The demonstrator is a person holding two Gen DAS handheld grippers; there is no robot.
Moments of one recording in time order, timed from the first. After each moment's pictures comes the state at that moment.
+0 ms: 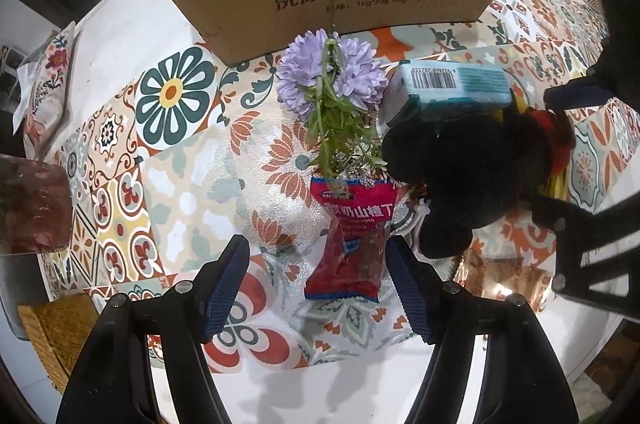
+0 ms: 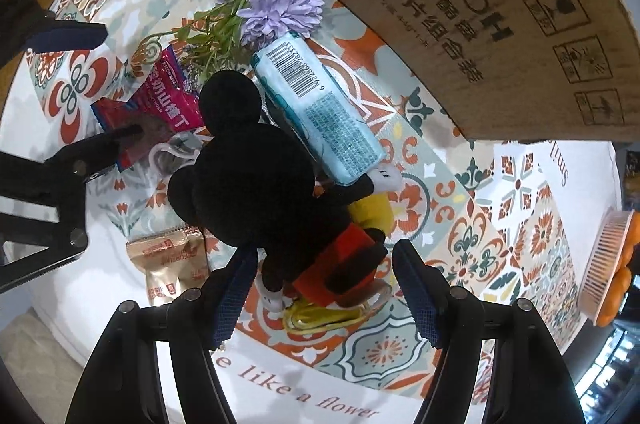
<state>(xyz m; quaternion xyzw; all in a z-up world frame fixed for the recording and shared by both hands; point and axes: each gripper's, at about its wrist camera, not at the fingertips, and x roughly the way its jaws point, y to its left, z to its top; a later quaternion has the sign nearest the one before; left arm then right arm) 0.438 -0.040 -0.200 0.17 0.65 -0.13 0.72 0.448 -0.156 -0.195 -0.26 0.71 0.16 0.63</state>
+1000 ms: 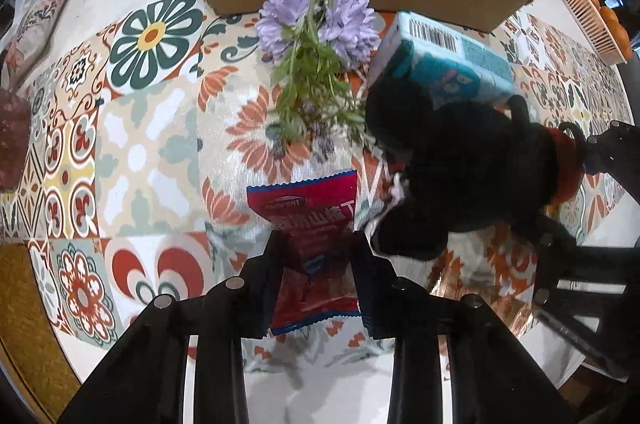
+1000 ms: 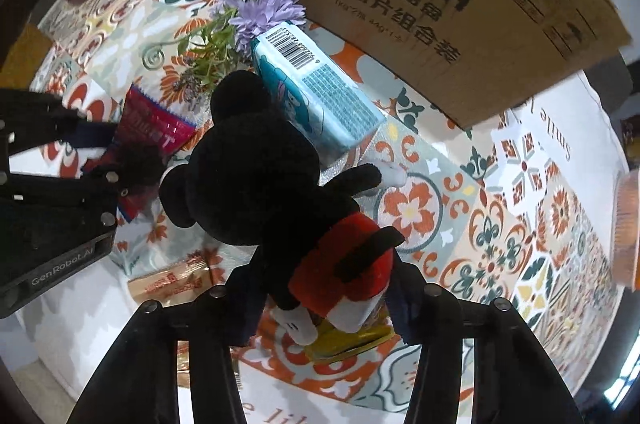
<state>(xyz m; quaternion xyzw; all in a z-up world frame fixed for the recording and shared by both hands) 0.421 -0.037 -0.236 0.06 0.69 -0.12 0.71 0.408 -0.167 -0.203 -0.18 0.65 0.13 0.73</state>
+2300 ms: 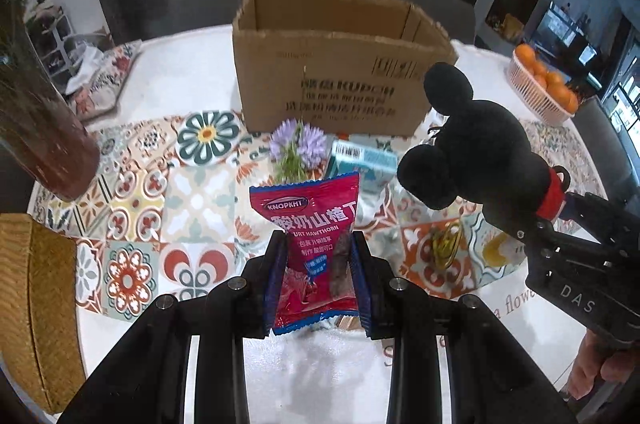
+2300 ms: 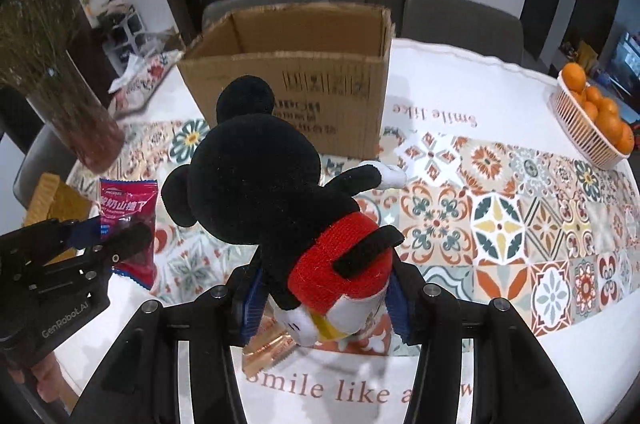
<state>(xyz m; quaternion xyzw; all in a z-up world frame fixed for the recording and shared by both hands) 0.359 -0.045 -0.088 0.02 0.53 -0.12 0.84 0.347 -0.221 -0.083 0.02 0.50 0.03 0.86</state>
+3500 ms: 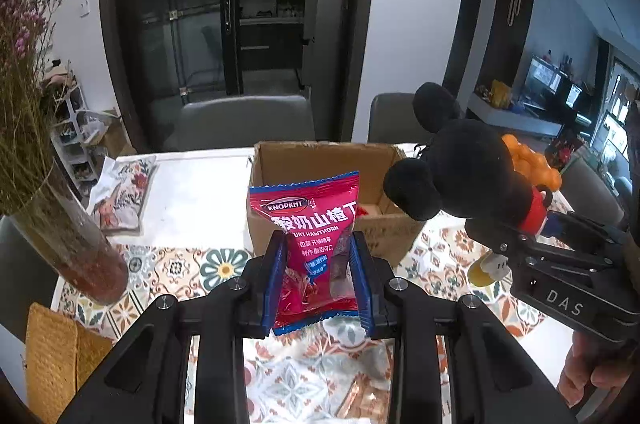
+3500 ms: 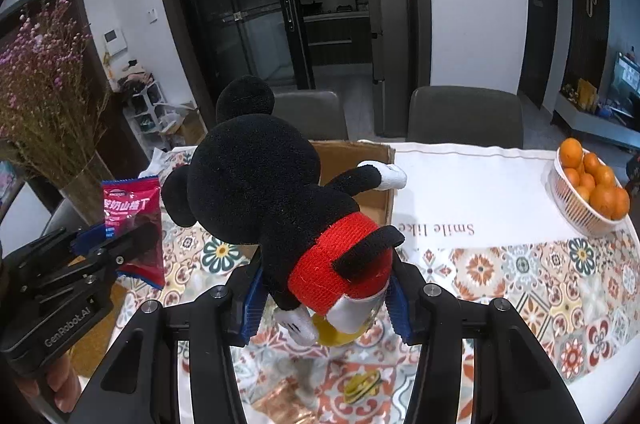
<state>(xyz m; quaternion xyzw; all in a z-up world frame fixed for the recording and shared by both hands) 0.405 -0.048 0.013 0.01 0.38 -0.12 0.92 0.394 -0.227 0.006 0.04 0.39 0.05 0.92</state>
